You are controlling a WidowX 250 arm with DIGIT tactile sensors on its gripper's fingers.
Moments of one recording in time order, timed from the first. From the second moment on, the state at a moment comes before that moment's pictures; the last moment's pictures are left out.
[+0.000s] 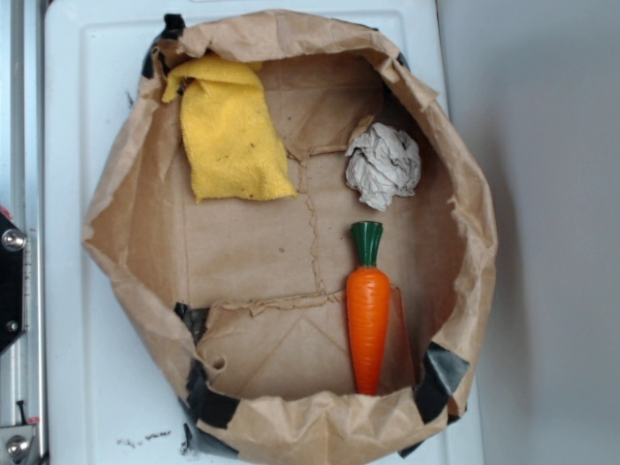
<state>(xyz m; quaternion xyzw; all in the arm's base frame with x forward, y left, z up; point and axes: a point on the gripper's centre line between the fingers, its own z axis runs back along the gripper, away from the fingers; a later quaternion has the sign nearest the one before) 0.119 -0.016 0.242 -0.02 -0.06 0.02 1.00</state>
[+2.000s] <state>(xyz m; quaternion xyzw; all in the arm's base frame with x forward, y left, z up) 0.212 -0.009 0.190 -0.05 -0.20 0.33 0.92</state>
